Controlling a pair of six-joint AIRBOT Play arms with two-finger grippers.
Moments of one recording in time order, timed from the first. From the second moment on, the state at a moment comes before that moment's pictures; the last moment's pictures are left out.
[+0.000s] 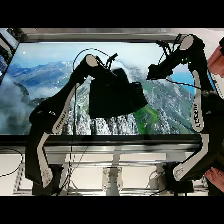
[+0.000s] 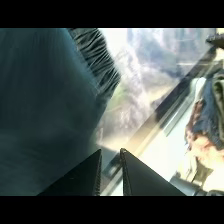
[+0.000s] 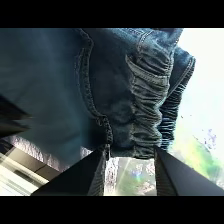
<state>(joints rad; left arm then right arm) -0.46 -2.05 2.08 0.68 -1.28 -1.53 0.02 -1.84 2.05 -1.18 1.63 1.41</state>
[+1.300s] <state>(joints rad) -0.20 -1.67 1.62 1.56 -1.58 -1.54 0.21 -2.01 1.77 -1.03 1.39 1.18</state>
